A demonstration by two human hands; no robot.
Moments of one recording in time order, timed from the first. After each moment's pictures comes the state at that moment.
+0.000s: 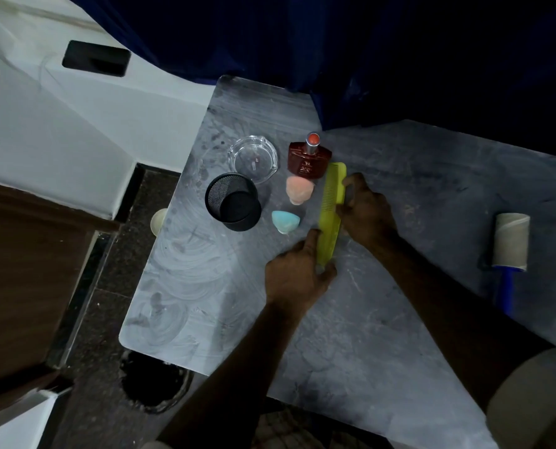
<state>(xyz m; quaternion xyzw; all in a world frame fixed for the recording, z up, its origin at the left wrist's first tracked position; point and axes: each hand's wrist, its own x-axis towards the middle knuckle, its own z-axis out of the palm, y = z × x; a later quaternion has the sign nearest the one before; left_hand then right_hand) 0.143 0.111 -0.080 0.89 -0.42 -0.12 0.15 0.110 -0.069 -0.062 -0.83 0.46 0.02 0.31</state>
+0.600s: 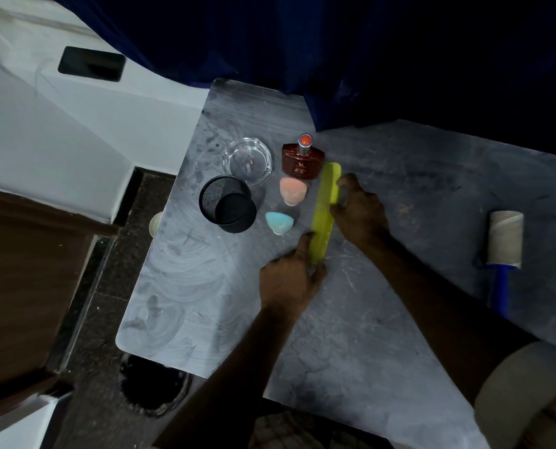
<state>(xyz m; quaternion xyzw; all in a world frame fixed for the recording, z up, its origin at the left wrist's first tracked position) 0.141 0.115 -0.088 0.89 -0.39 -0.16 0.16 0.111 -0.068 -0.062 -0.84 0.47 0.03 0.28</state>
